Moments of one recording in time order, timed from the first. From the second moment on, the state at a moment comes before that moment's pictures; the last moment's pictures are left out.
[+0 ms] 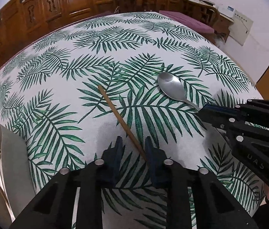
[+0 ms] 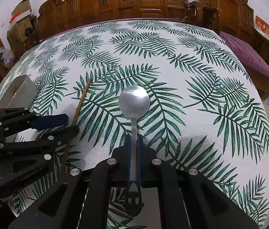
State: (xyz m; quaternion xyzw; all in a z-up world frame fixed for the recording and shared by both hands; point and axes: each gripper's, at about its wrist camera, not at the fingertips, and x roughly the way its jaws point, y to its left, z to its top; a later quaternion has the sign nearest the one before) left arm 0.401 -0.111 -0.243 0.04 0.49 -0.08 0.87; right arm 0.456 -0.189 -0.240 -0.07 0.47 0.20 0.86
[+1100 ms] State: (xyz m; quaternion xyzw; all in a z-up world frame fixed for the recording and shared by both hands) left arm 0.329 -0.052 -0.174 0.01 0.45 -0.09 0.89; right arm 0.434 -0.161 -0.233 -0.07 0.48 0.23 0.84
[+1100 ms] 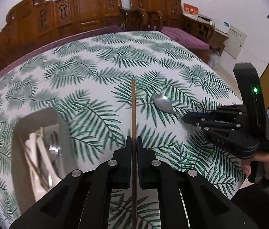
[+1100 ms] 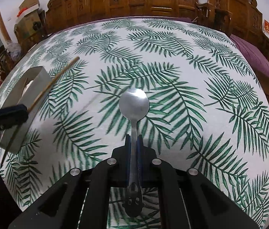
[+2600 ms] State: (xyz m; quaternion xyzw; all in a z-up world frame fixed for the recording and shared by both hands) left arm 0.309 0.060 -0.153 -0.02 0.44 -0.05 0.90; right arm 0.421 -0.119 -0.228 -0.11 0.48 0.24 0.84
